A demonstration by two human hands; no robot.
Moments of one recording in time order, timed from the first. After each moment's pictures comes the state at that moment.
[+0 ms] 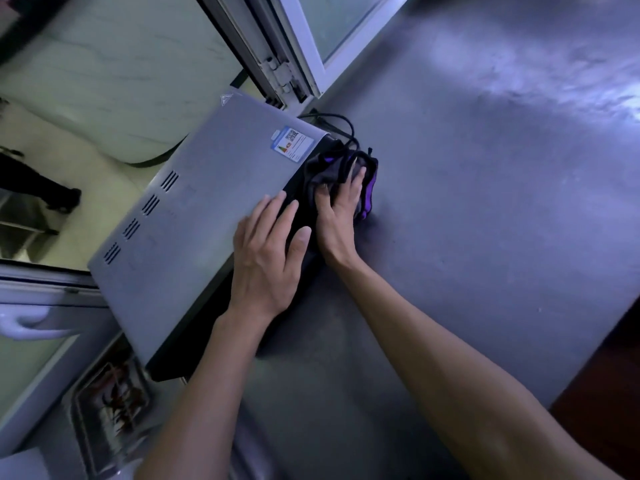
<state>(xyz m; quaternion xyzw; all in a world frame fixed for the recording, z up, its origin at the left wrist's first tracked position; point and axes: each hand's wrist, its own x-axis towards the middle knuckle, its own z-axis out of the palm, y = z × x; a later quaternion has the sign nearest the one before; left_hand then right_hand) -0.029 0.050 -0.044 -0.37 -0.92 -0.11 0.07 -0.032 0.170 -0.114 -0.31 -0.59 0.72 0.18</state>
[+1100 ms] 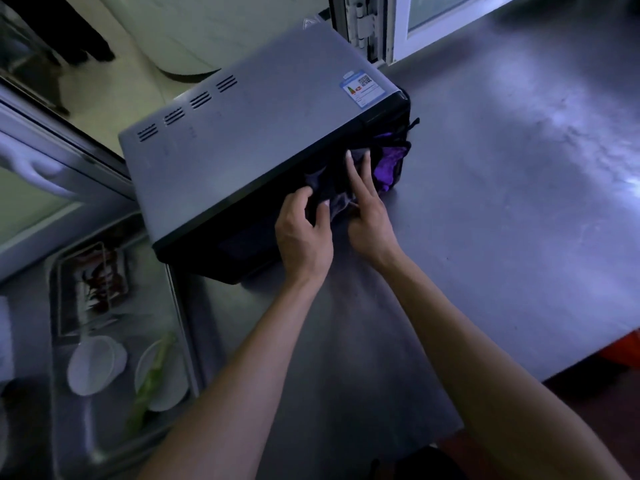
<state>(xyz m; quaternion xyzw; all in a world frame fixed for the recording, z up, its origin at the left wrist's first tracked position) 0.042 0.060 -0.084 -0.03 -0.90 -0.41 0.17 0.037 0.175 -0.130 -0.03 -0.79 0.60 0.07</state>
